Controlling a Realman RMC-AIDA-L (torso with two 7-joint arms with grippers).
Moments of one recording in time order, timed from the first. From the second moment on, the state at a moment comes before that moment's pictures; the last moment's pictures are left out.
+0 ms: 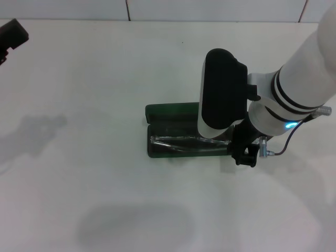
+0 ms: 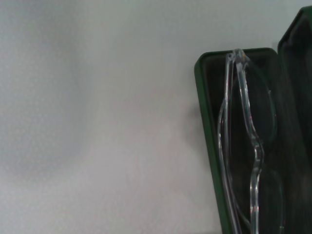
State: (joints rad) left arm -0.30 -1.93 0.83 0.64 1.22 1.94 -1.47; right arm 0.75 2.03 -1.93 -1.39 -2.57 -1.44 2.48
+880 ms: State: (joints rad) left arm -0.30 -1.94 0.83 0.63 1.22 1.94 -1.47; right arm 0.75 2.03 -1.92 -1.36 -2.57 -1.39 2.45
